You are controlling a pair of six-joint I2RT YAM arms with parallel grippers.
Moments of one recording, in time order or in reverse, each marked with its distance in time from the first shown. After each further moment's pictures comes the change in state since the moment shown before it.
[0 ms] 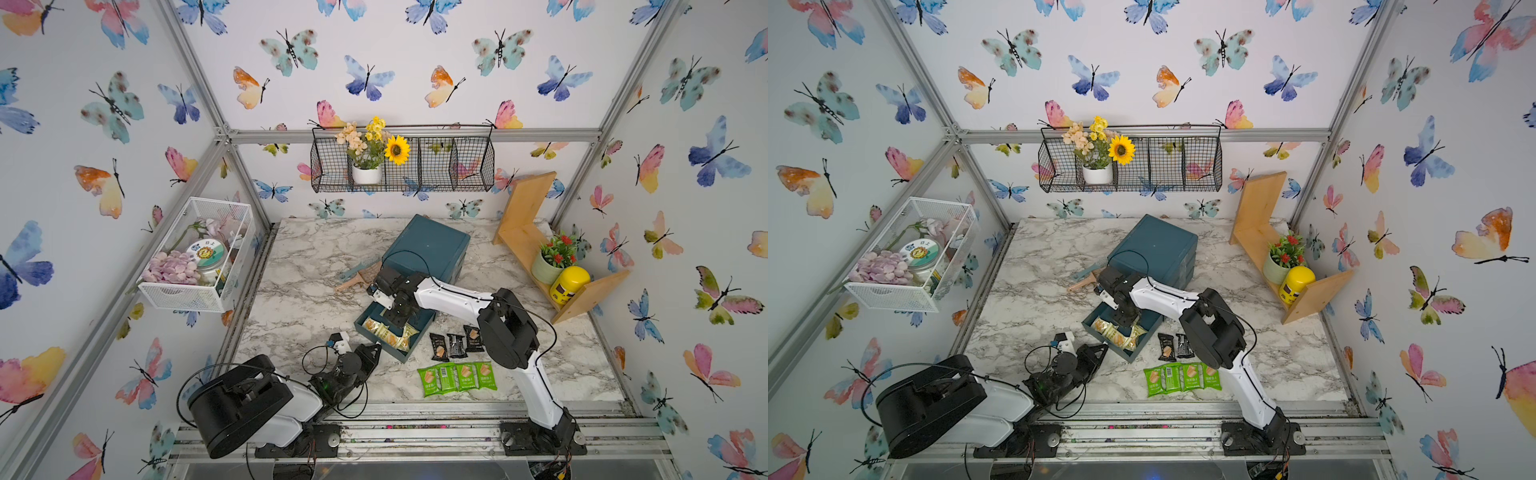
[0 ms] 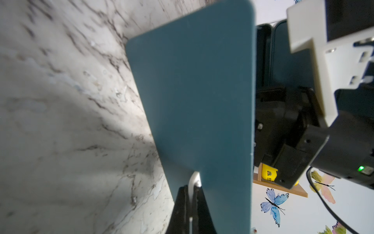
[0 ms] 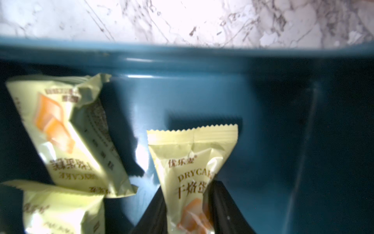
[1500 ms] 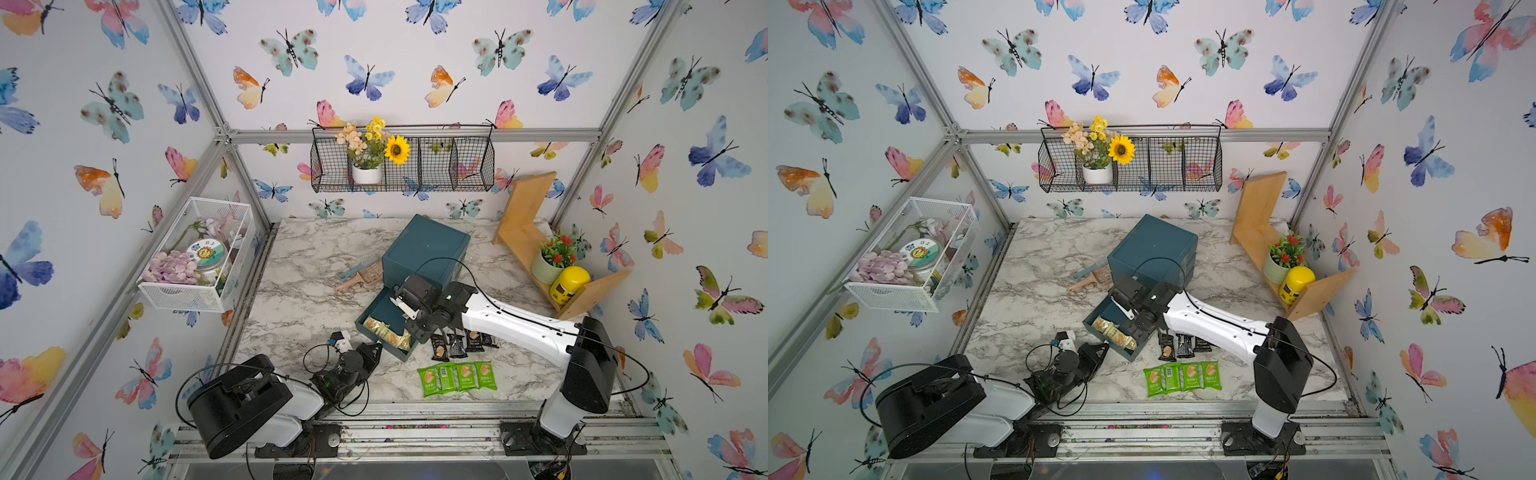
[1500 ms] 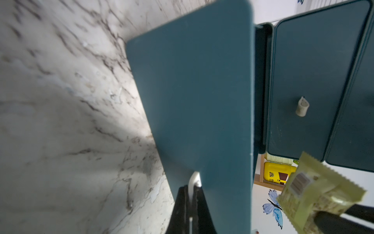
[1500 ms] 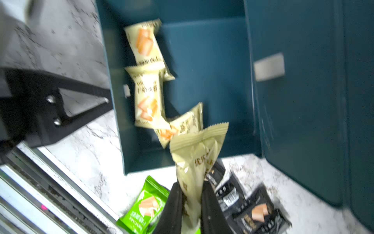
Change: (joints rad) left arm 0.000 -0.003 0.021 -0.034 -0.002 0.005; right arm 0.110 -0.565 -0.389 -0.125 0.104 0.257
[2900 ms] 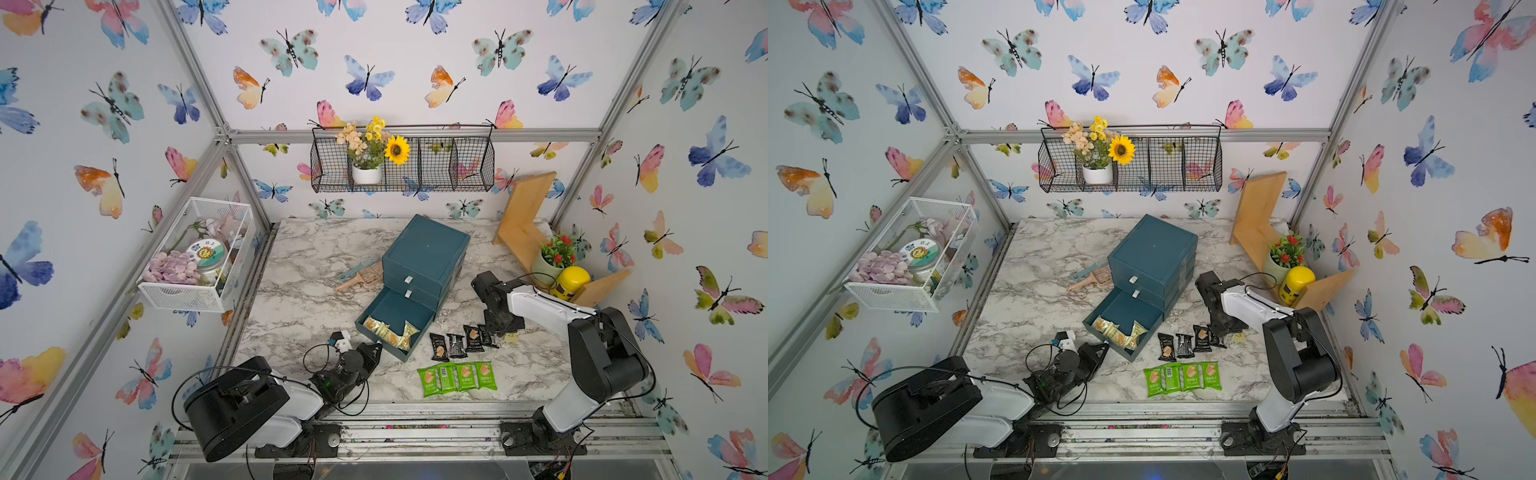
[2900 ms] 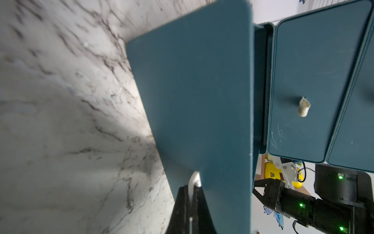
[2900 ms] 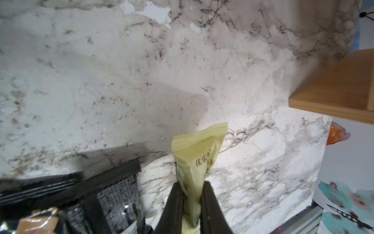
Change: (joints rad) left arm 0.000 -0.019 0.006 -0.033 0.000 -0.002; right arm -0.592 0.001 -0.376 0.065 0.262 0.309
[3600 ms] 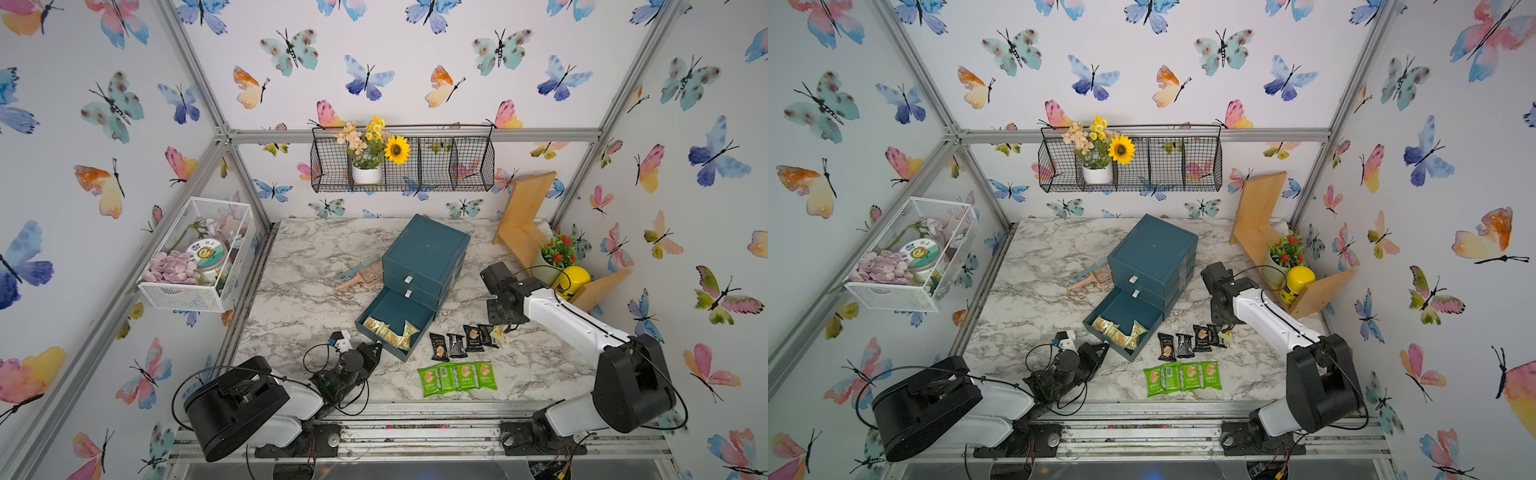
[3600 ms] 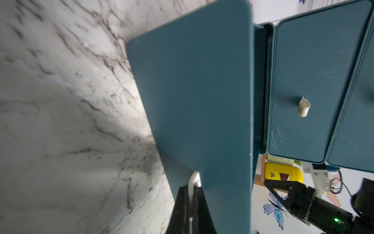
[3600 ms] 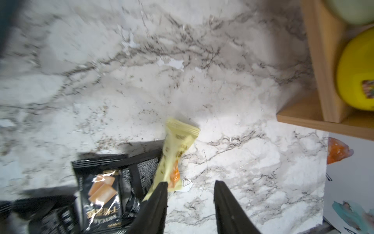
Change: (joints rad) left arm 0.000 0.000 0.000 0.000 0.000 0.000; right arm 0.000 -0.233 0.038 -0.007 -0.057 -0.046
